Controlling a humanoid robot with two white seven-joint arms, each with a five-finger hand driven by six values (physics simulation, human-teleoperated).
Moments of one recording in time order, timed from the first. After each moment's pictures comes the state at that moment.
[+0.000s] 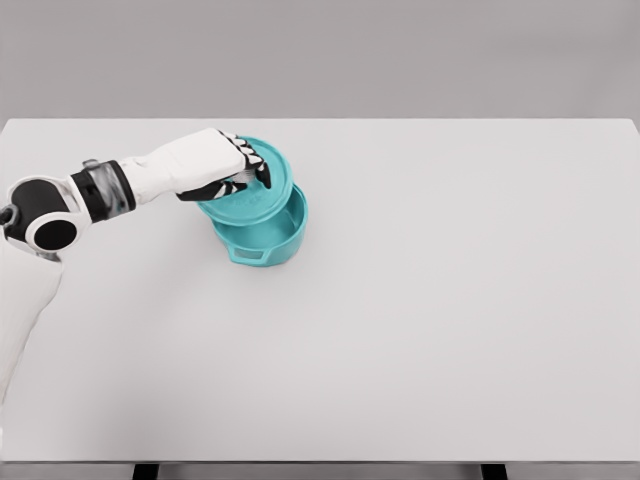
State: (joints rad) left arm -0.54 0.40 -0.27 -1.44 -0.65 -0.61 -0.61; right arm 0.01 0.00 -0.30 0.05 0.25 -0.01 0.09
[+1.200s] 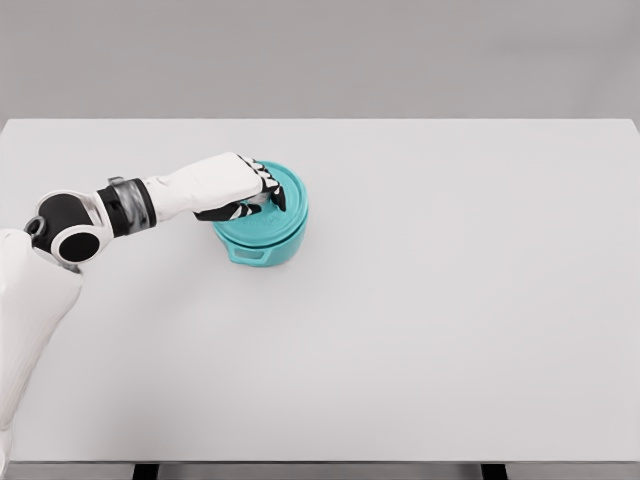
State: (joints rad) left arm -0.53 0.38 -0.33 -1.40 -0.65 -0.61 -0.61; right arm 0.01 0.00 -0.30 0.05 0.25 -0.01 0.09
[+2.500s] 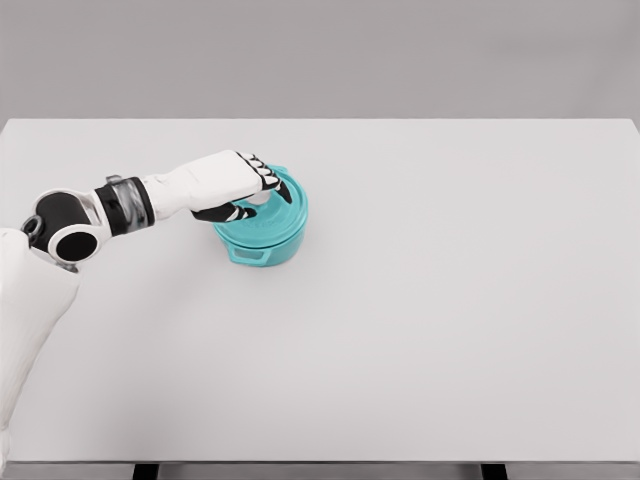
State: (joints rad) left arm -0.53 0.38 -0.33 -1.42 -0.65 -0.61 -0.61; right arm 0.01 0.00 -0.30 0.05 0.25 -0.01 0.09
